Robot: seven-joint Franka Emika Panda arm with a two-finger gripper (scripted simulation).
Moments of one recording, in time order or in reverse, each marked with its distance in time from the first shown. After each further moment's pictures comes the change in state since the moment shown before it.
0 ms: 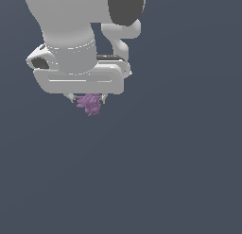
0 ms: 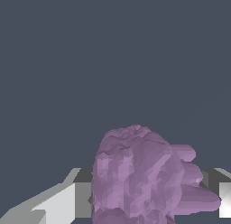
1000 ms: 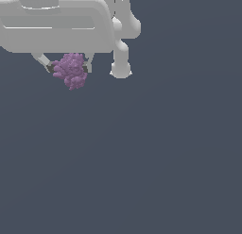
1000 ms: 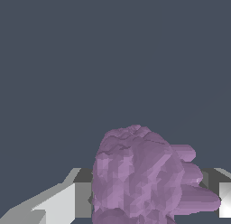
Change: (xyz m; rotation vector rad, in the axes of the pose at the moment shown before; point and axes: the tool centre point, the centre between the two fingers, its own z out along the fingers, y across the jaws) arm 0.007 0.019 -0.105 0.000 -0.001 0.000
